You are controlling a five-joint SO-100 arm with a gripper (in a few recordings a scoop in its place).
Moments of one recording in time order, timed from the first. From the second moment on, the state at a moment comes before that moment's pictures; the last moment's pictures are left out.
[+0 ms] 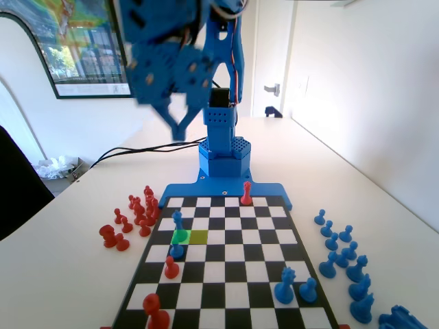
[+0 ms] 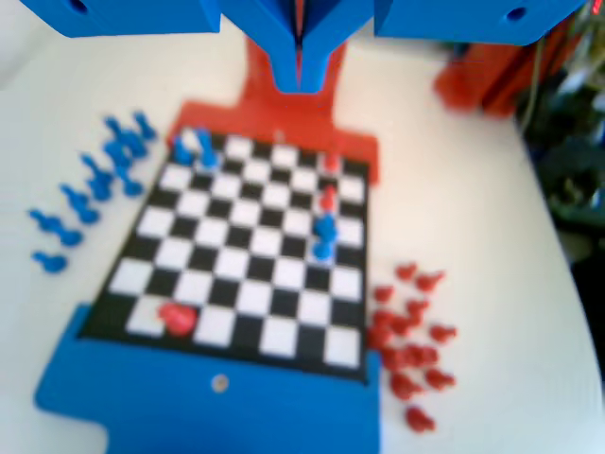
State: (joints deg) arm 9.4 133.0 112.6 87.4 -108.5
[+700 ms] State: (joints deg) arm 1.3 169.2 124.5 91.9 -100.1
